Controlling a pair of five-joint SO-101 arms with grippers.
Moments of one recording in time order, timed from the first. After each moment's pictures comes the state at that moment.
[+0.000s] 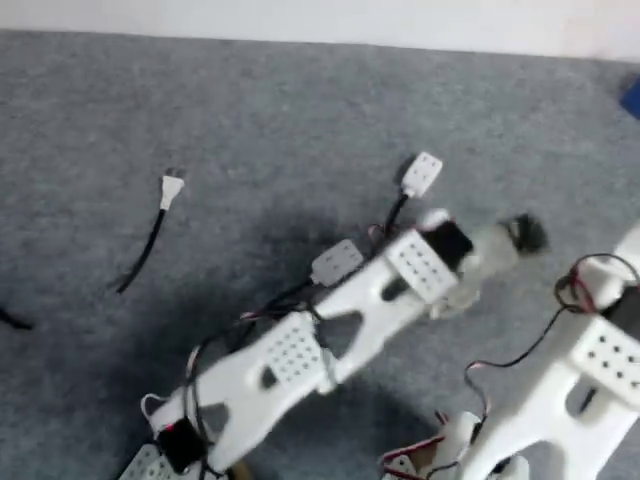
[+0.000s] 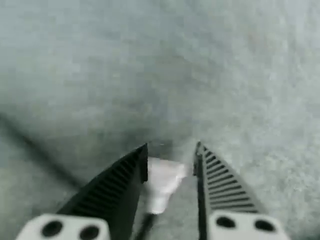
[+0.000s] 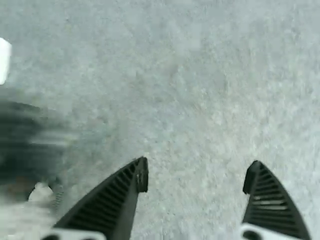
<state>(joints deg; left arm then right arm) 47.6 66.7 -80.8 100.2 -11.9 32.3 -39.6 26.7 76.5 8.4</state>
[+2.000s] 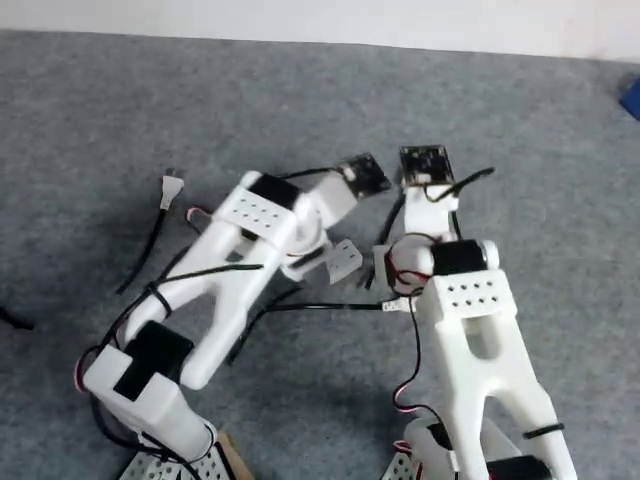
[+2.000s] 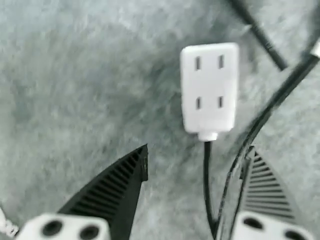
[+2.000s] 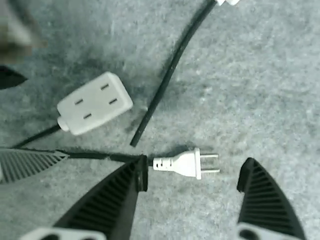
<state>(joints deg) 20.8 6.2 12.6 66.8 -30.2 -16.3 -30.2 40.4 63.0 -1.2</state>
